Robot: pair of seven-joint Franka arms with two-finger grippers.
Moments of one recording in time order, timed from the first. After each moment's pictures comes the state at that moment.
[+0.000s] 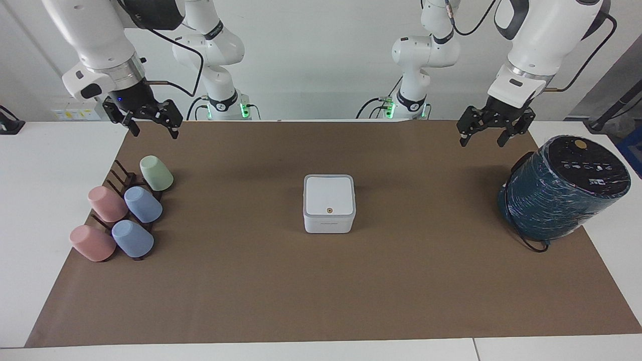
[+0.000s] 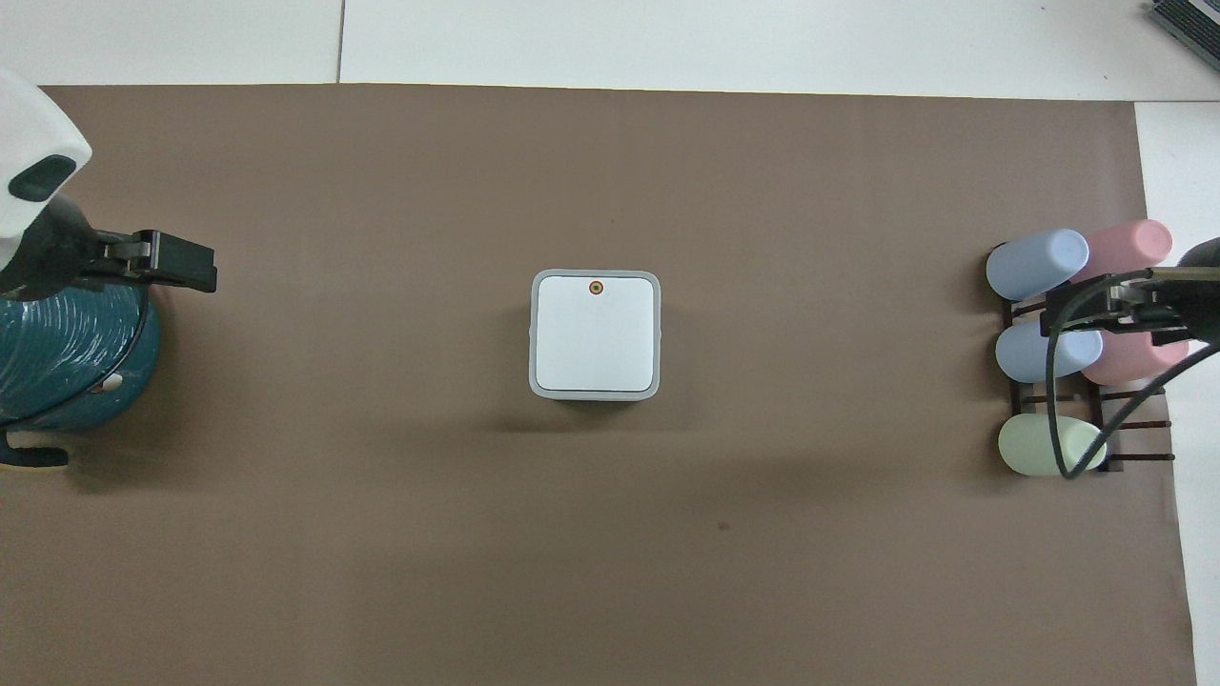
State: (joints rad) left arm -0.12 0.01 -0.01 -1.57 -0.02 1.65 -0.06; right arm 0.05 -0.04 -0.05 -1.64 -0.02 1.57 0.10
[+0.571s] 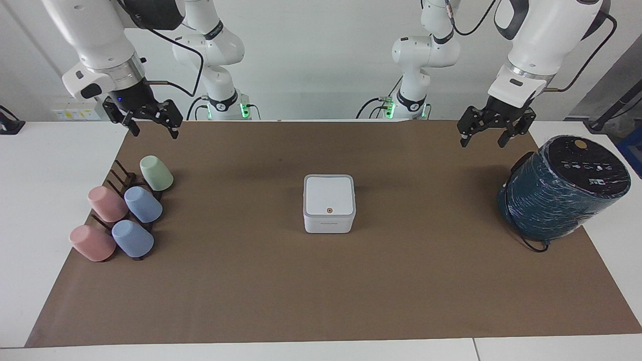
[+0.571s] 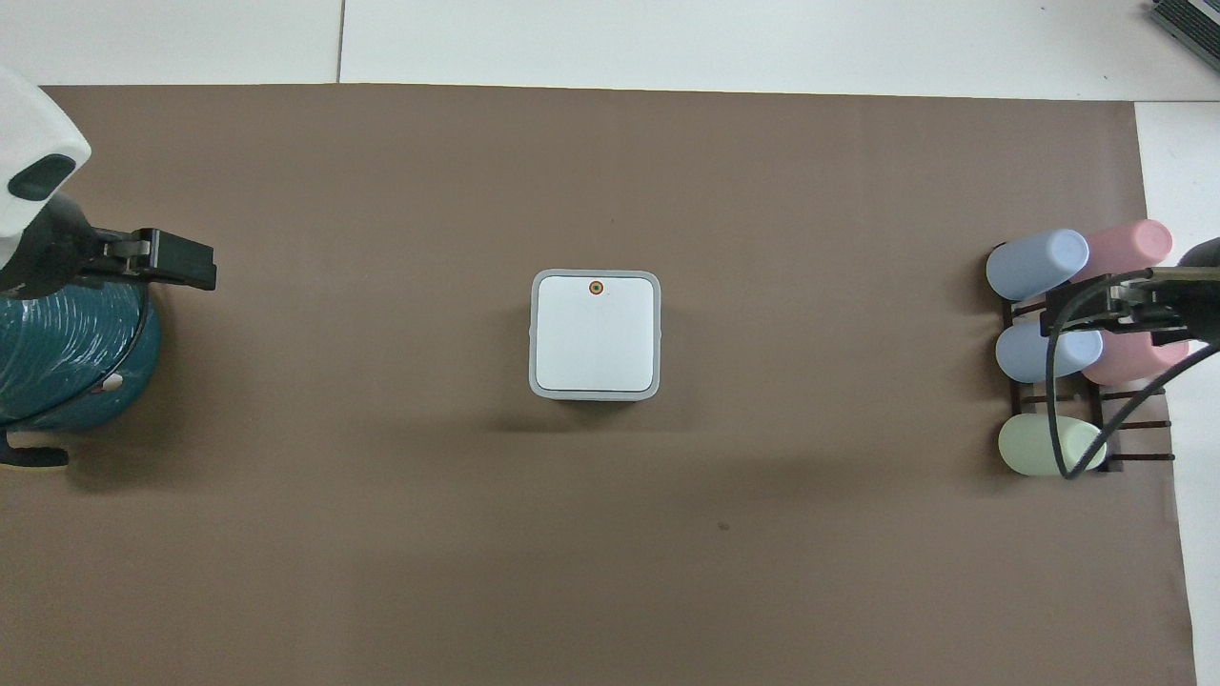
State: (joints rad) left arm -0.12 0.01 -0.01 -1.57 -0.01 1.65 -0.05; right arm 0.05 -0.04 -0.05 -1.64 -0.02 1.57 0.10
